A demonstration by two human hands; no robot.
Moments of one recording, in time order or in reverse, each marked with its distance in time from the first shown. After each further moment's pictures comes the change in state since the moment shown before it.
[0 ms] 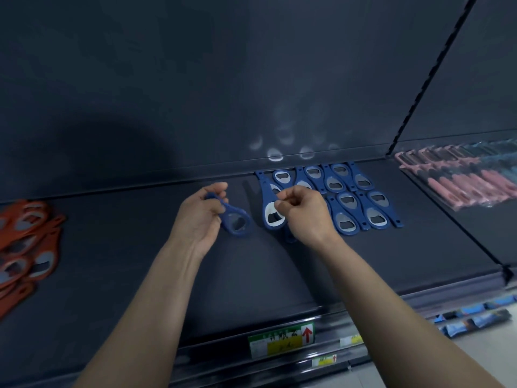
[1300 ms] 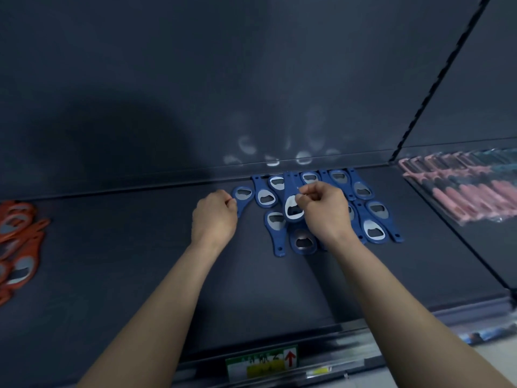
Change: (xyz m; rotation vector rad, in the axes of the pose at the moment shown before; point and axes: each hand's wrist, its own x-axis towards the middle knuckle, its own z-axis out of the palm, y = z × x) left_hand 0.025 -0.026 0.033 1.235 0.222 0.310; right_hand 0.035 0.014 -0.037 -0.036 0.146 0.011
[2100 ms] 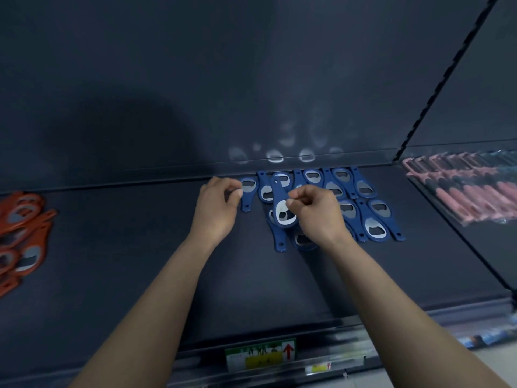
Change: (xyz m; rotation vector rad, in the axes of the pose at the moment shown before) left_hand -0.002 -0.004 -0.007 -0.242 -0.011 0.191; right_hand -0.010 -0.001 0.007 -0.010 -0.136 -0.020
